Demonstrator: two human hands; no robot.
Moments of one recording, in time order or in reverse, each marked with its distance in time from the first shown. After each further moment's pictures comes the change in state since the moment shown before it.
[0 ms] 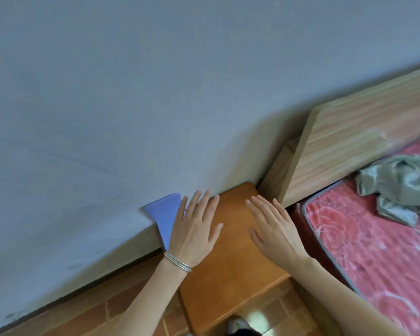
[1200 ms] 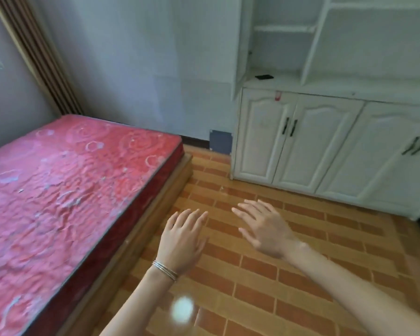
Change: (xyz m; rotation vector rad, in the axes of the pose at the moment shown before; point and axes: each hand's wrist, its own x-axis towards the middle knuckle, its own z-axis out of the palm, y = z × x) left_hand -0.499 0.446 -0.162 -0.418 -0.275 2.250; right_hand -0.676 -0.485 -0.218 -0.394 0.124 2.128
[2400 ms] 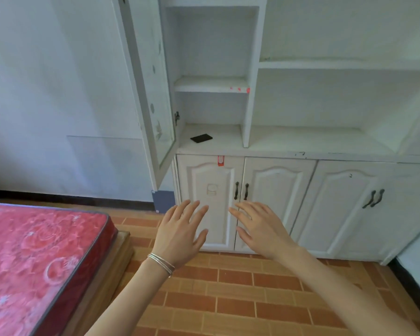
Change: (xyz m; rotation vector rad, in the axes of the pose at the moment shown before) left_hand 0.560 0.033 0.080 0.033 0.111 0.269; right_hand 0.258 0.427 -0.013 -0.143 0.258 0.220
